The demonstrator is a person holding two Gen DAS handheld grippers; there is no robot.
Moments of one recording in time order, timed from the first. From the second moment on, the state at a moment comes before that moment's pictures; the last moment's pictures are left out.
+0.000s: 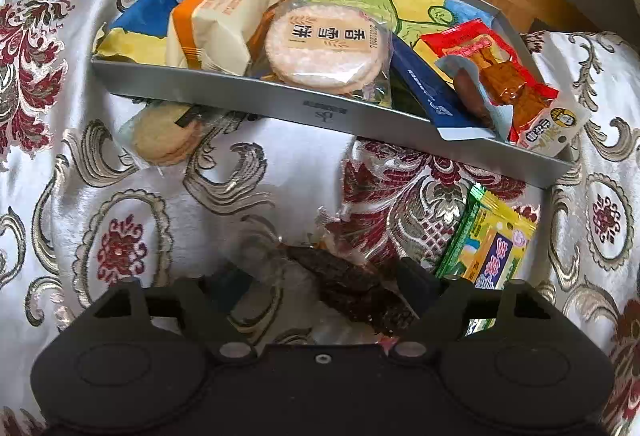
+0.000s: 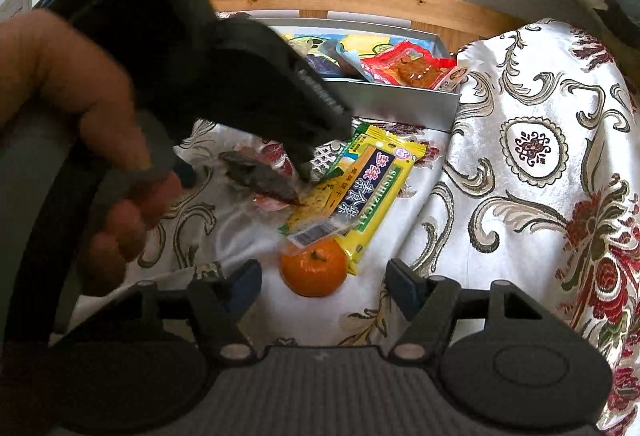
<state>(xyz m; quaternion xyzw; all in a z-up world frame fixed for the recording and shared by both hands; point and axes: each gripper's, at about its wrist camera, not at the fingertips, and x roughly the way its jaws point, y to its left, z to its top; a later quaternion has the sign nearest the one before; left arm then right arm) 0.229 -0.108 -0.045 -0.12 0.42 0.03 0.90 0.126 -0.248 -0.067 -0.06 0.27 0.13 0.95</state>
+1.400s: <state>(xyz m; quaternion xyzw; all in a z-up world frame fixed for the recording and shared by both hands) 0.128 -0.032 -0.068 -0.06 0.41 -0.05 0.91 0.077 -0.213 -0.055 -0.11 0.26 0.22 0.94</state>
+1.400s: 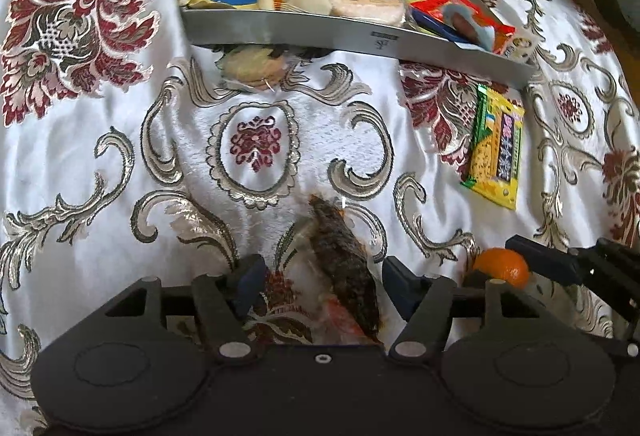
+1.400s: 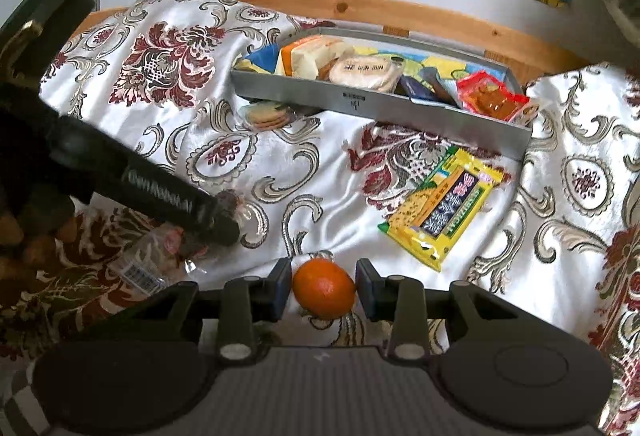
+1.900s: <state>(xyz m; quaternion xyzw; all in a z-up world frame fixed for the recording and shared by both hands) 0.127 -0.037 -0.072 -0.04 0.40 -0.05 0.91 0.089 -0.215 -0.068 -0.09 0.28 0.21 0.93</state>
